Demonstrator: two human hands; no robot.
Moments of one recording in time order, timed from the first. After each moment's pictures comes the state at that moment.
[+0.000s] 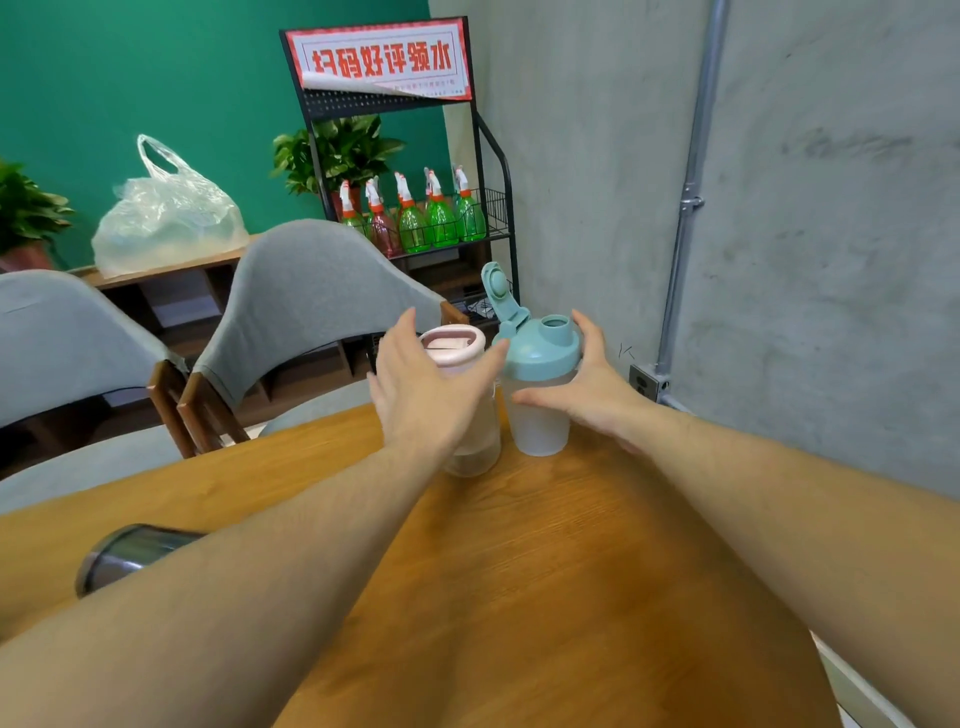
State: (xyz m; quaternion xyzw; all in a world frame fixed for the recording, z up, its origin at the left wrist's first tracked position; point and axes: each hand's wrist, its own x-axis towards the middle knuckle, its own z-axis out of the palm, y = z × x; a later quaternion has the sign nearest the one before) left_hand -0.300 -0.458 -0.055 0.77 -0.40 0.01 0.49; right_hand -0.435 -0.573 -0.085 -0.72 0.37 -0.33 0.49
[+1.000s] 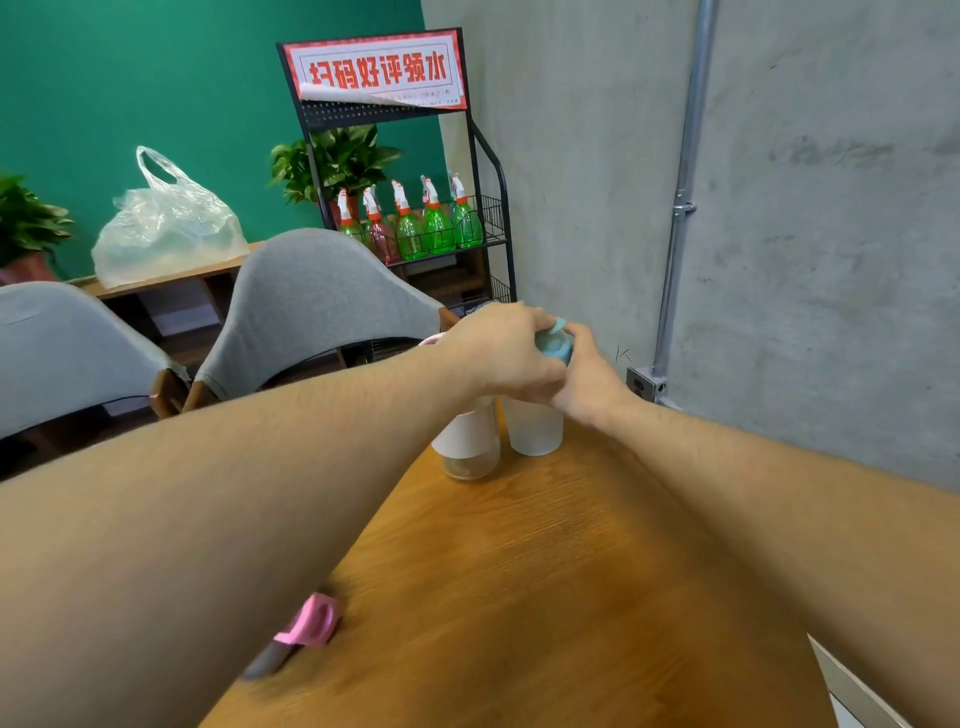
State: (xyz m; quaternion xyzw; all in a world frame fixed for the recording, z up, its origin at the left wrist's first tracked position) left_hand -0.333 -0.488 0.015 0.73 -0.68 -0.01 0.13; right_hand -0.432 -0.563 -0.064 -0.76 0.42 -0.30 0.39
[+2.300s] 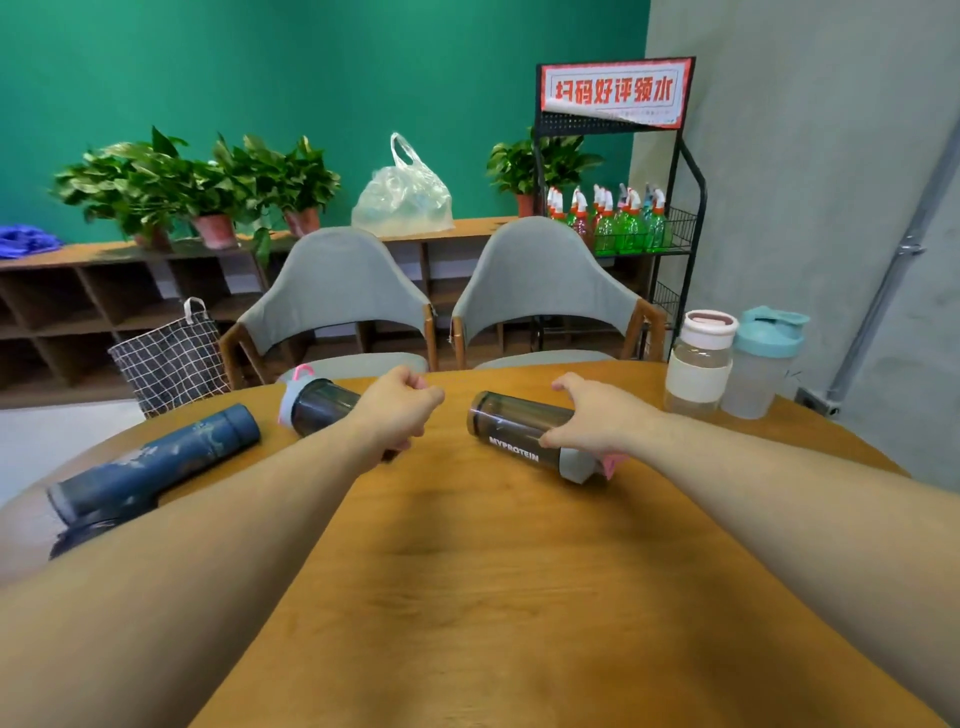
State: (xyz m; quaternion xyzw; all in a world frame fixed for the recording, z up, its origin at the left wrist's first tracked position) left_hand -0.148 -0.090 -0.001 0.85 -0.27 -0.17 0.43; right_hand -0.304 -0.256 -0.004 -0.93 0.32 -0.02 0.19
